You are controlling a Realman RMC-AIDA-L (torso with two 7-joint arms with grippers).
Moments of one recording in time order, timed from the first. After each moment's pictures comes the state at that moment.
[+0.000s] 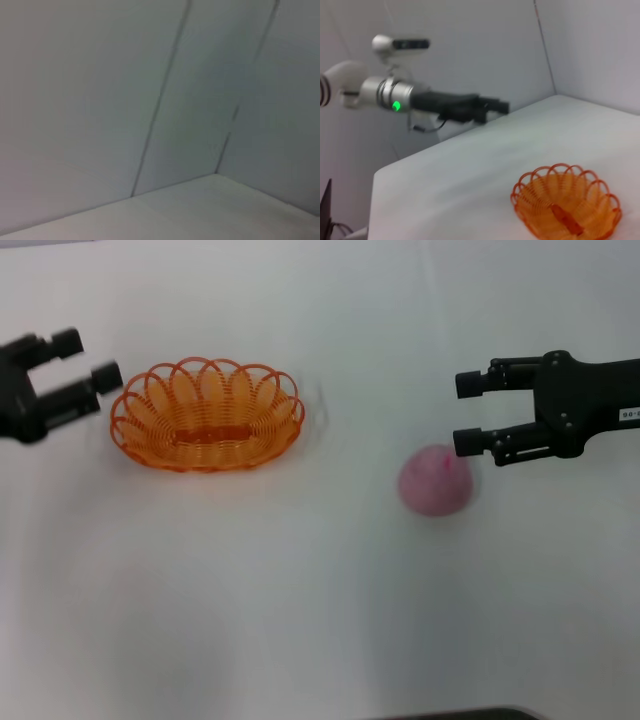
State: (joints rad) left arm -0.33 -2.15 0.55 0.94 1.89 1.65 -1.47; right arm 0.54 1.98 -0.57 -0.66 -2.13 -1.84 1.41
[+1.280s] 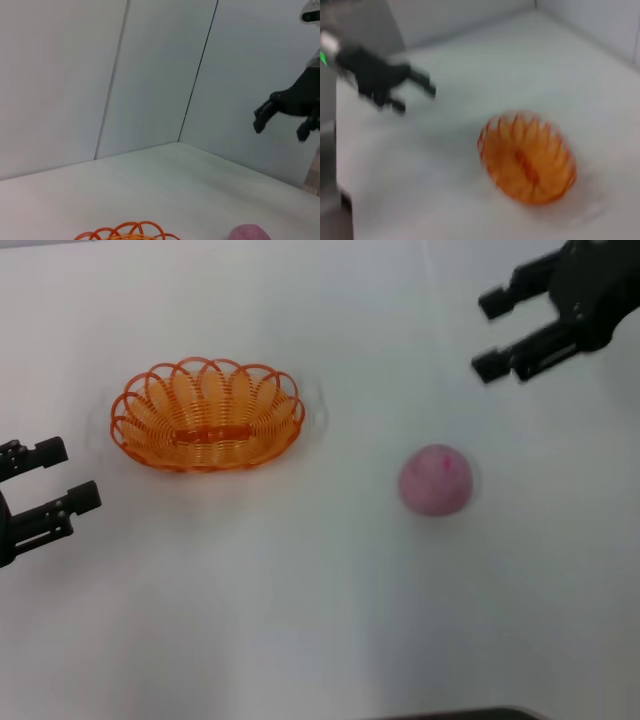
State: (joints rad) left arm -0.26 -2.12 0.40 0.86 2.05 1.87 -1.31; right arm 0.71 1.98 -0.76 -1.24 -2.29 -1.98 1.95
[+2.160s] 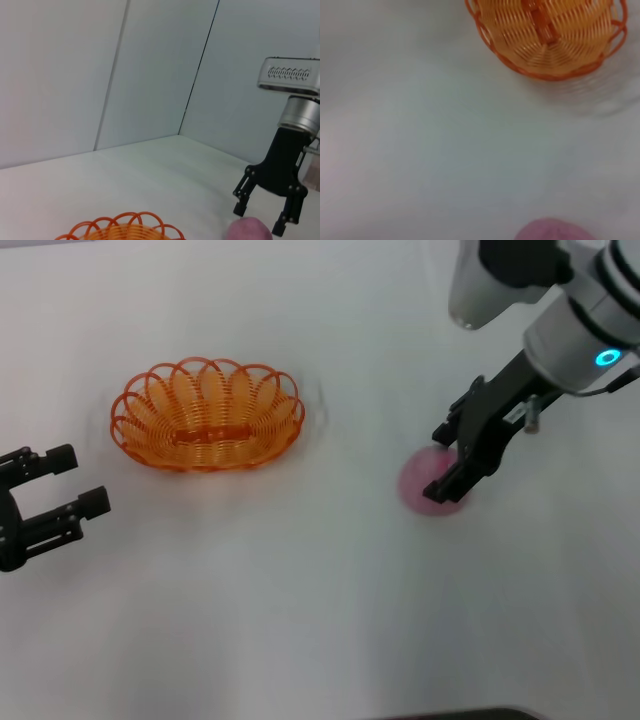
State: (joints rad) left arm -0.26 -2.12 0.41 0.85 2.07 1.85 -1.31; right arm 0.75 2.10 -1.21 -1.05 -2.59 -1.64 2.05
